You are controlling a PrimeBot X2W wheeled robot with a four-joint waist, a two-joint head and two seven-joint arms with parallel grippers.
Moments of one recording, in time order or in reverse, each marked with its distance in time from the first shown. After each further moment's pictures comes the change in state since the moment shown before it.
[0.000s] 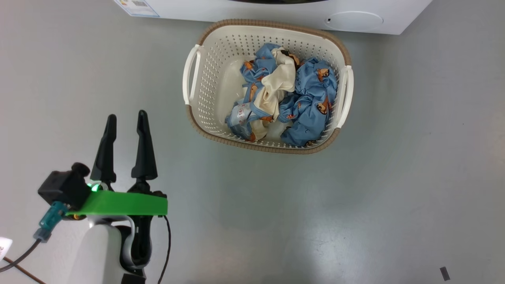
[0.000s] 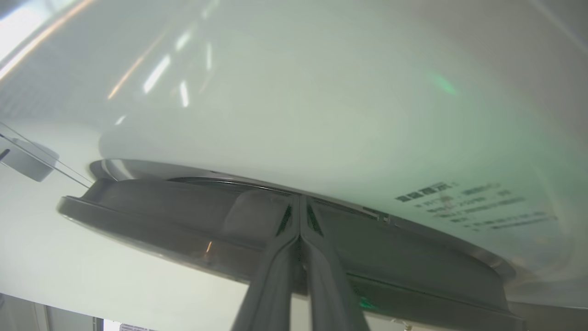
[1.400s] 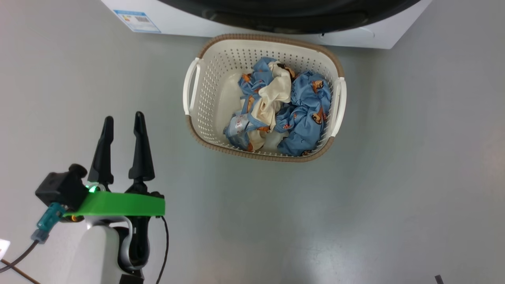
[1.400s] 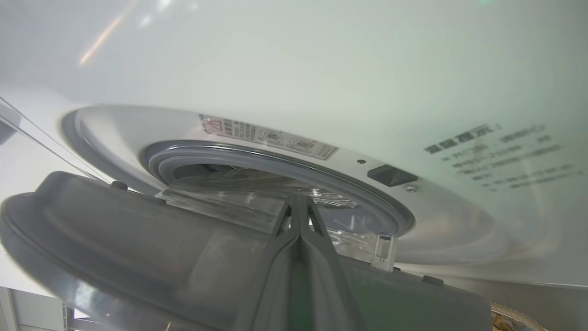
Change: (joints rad) left arm 0.002 0.000 0.010 0.006 0.000 0.002 0.000; right arm 0.021 0.053 0.043 0.043 -0.100 -0.004 0.024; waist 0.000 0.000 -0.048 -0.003
